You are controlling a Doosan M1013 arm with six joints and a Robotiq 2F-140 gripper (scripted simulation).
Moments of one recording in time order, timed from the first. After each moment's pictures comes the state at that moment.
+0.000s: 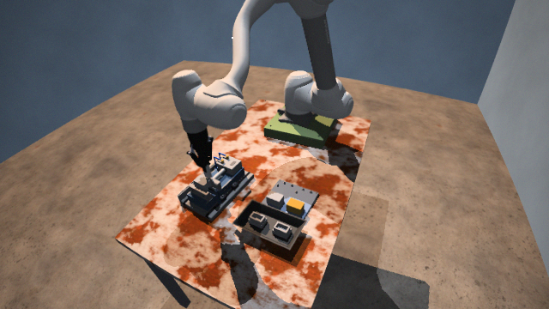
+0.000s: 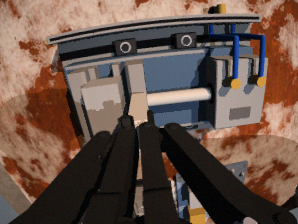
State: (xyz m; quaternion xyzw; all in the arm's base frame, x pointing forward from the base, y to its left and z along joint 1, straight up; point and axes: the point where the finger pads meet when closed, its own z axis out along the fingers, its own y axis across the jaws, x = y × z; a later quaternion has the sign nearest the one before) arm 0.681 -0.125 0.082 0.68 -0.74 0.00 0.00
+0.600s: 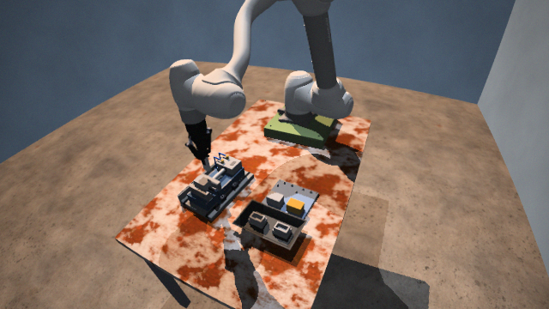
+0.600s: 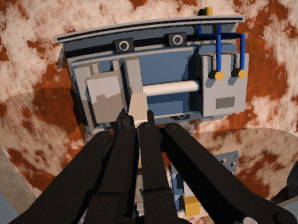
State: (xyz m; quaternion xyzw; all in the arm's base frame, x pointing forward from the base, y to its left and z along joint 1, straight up) arm 0.677 -0.124 0.118 0.68 -0.74 -0.01 0.01
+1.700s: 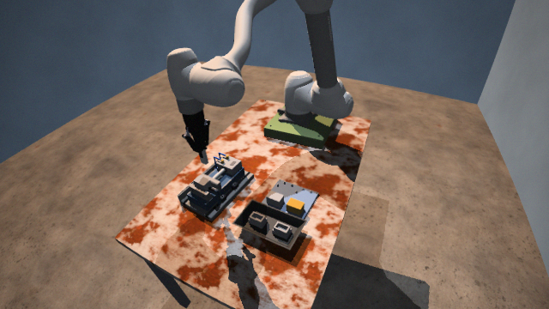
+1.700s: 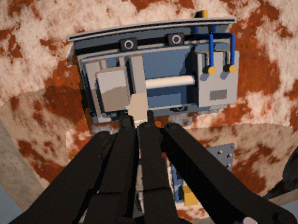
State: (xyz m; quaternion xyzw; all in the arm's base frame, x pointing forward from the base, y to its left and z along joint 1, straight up) arm 0.680 -0.125 0.156 0.68 -0.74 0.00 0.00
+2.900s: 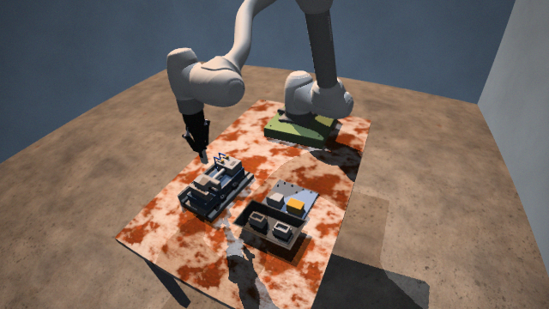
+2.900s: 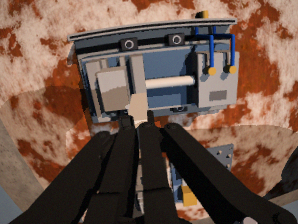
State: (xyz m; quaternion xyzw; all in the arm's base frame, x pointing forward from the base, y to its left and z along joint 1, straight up) arm 0.680 -0.125 0.156 0.68 -0.73 0.00 0.00
